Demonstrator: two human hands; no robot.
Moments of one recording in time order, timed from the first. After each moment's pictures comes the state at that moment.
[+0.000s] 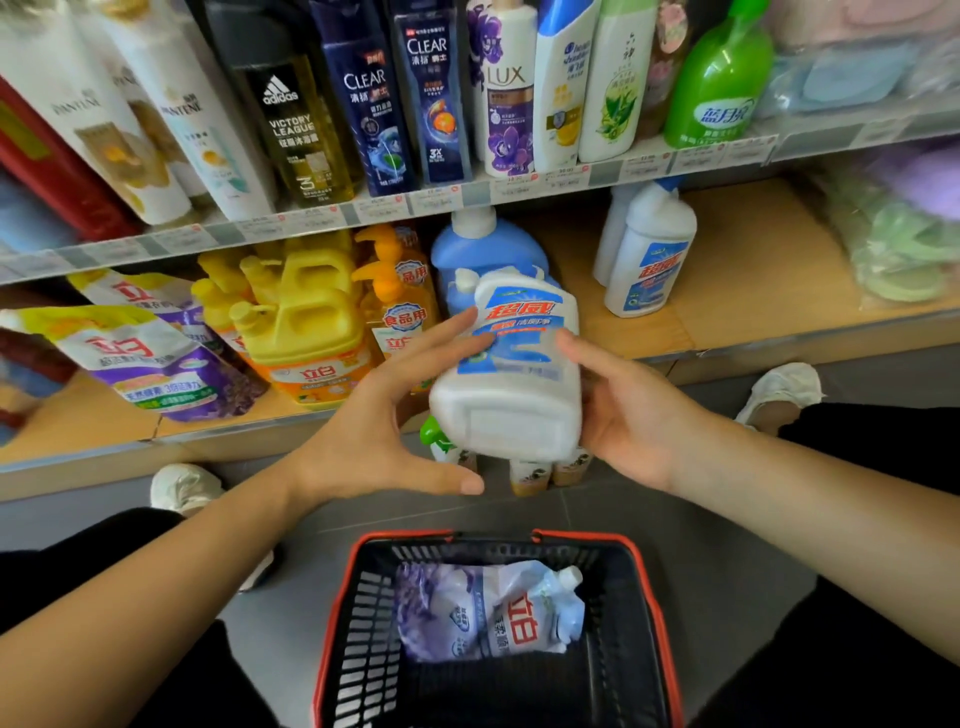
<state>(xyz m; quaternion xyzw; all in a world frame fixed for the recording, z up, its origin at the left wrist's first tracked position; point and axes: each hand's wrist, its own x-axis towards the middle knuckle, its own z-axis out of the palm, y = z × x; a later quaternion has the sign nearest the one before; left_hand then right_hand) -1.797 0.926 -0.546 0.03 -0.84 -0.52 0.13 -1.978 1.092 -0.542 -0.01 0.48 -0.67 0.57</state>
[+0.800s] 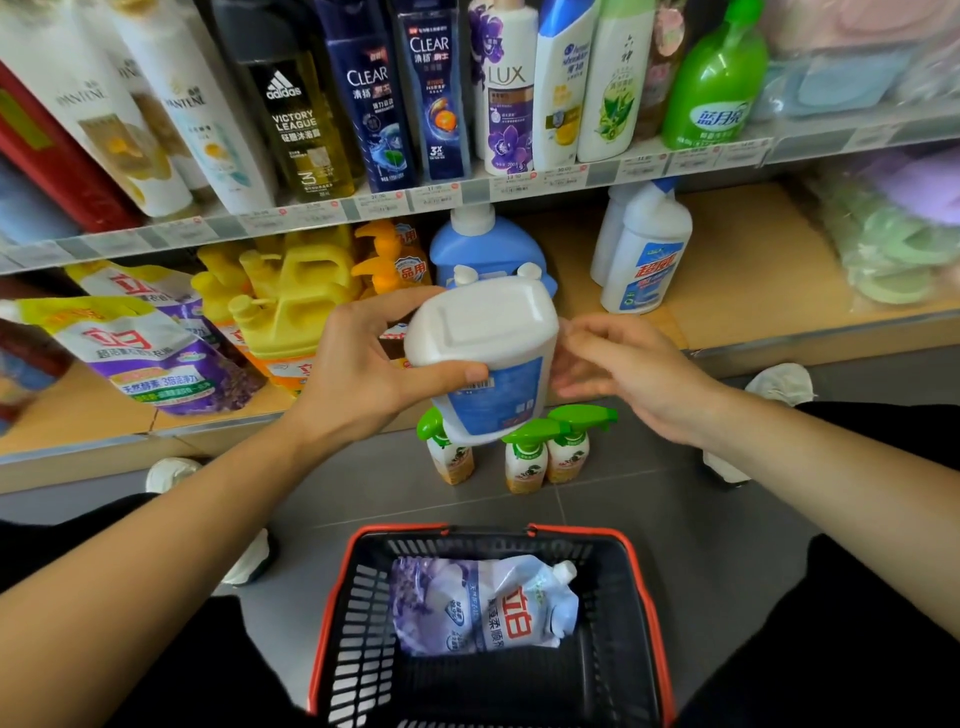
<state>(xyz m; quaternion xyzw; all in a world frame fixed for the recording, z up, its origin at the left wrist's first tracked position) -1.812 0.928 -0.513 0.15 -0.84 -0.45 0.27 -2.009 1.097 -0.539 -0.34 0.67 -0.53 0.40</state>
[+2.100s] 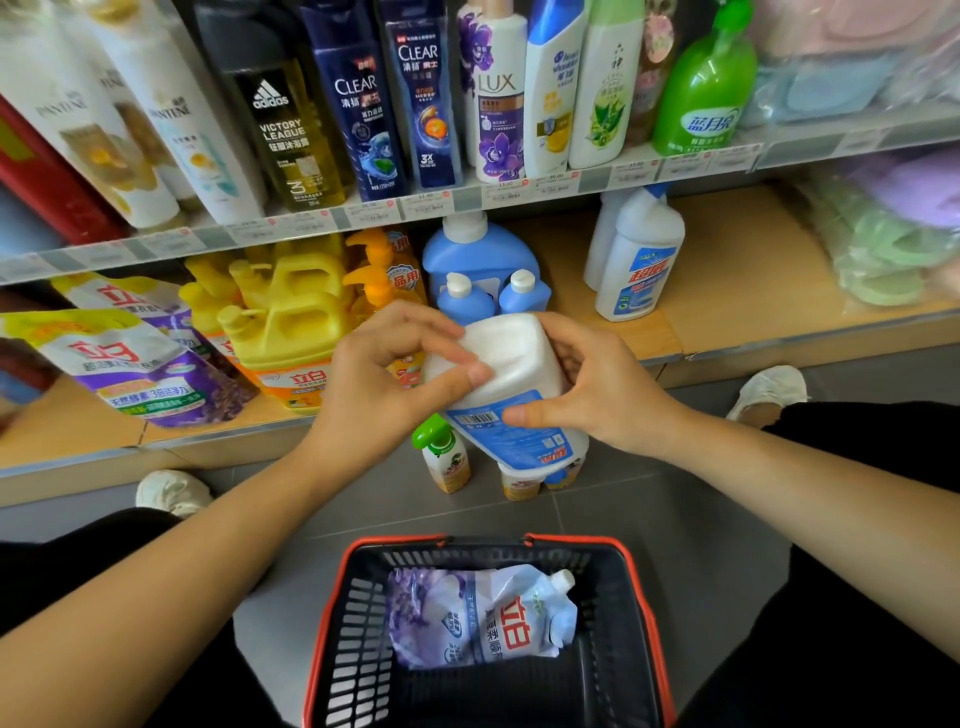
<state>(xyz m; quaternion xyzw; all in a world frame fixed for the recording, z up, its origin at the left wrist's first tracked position) -1.821 0.937 -0.531 0.13 -0.84 -0.42 0.32 -1.996 1.084 -0.549 -0.48 0.57 -0.57 0.34</state>
